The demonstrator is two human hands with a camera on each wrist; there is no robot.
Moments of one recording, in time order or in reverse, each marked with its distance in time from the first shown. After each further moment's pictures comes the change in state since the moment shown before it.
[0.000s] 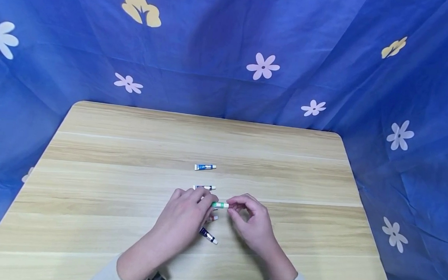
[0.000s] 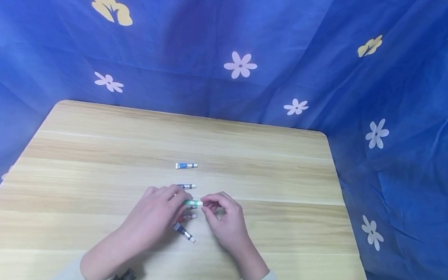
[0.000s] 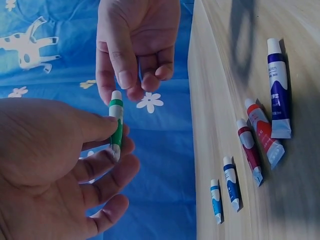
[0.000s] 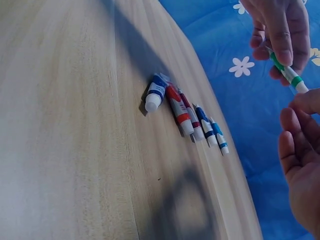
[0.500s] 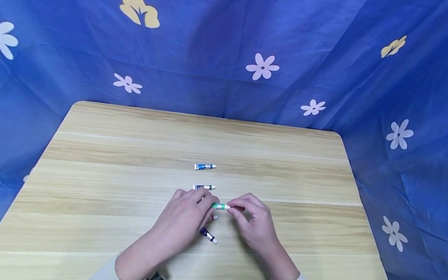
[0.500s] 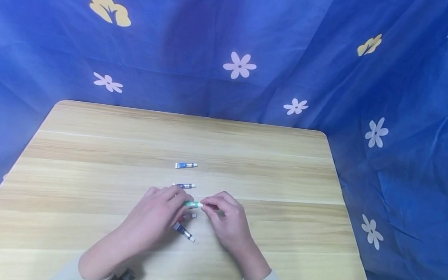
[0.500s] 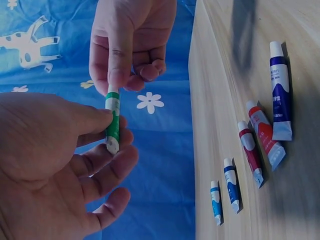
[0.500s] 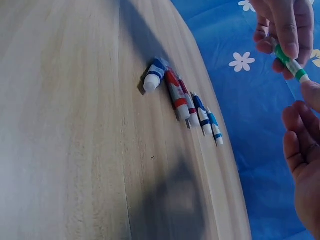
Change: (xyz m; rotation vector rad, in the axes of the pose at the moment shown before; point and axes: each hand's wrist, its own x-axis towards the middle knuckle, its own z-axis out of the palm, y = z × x) left_hand 0.000 0.001 -0.003 -0.069 -0.001 -0.001; right_hand 0.001 -0.002 -0.005 -0.184 0.033 -0.198
